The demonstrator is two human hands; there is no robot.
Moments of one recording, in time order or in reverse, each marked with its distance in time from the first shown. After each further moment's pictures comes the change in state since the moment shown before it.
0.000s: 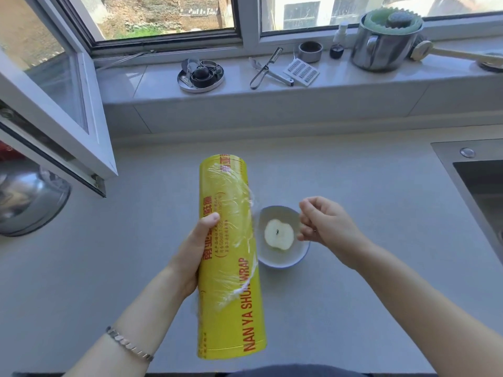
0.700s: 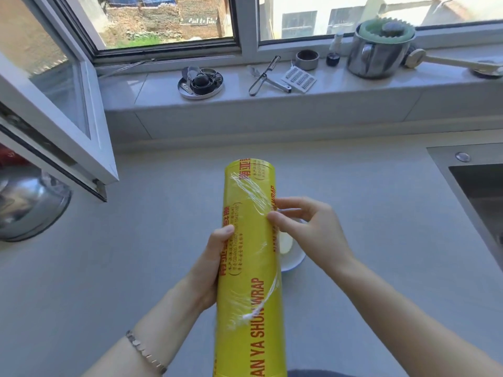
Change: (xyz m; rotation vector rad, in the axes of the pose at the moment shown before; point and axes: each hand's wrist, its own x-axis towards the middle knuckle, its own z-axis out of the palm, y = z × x) left_hand -0.005 -0.009 0.026 -0.105 -0.215 -0.029; right_hand -0.016 -0.006 0.025 -0.277 0.146 -0.320
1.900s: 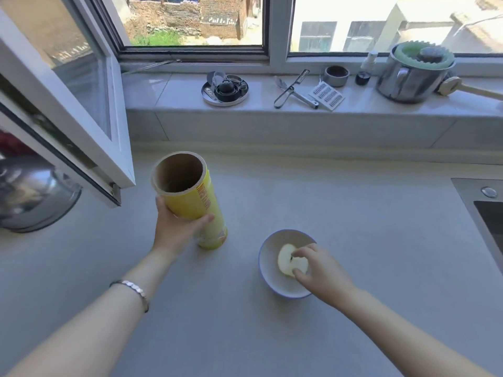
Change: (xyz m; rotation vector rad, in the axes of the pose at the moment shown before) left_hand 0.034 0.059 -0.098 0.590 0.843 0.444; right_hand 0.036 0.087 0.005 -0.838 -0.349 0.030
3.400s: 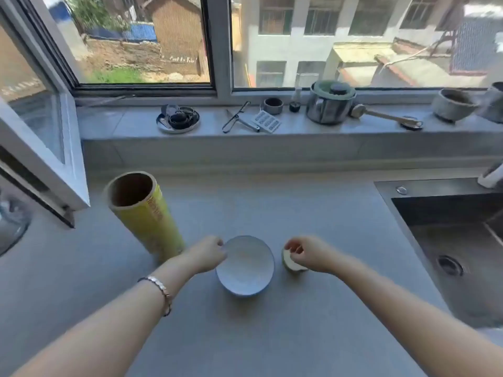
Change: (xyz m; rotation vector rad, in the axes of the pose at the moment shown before) left_hand -0.053 0.031 0.098 0.876 -0.704 0.017; right_hand -0.032 0.040 -0.077 0.002 -0.060 0.149
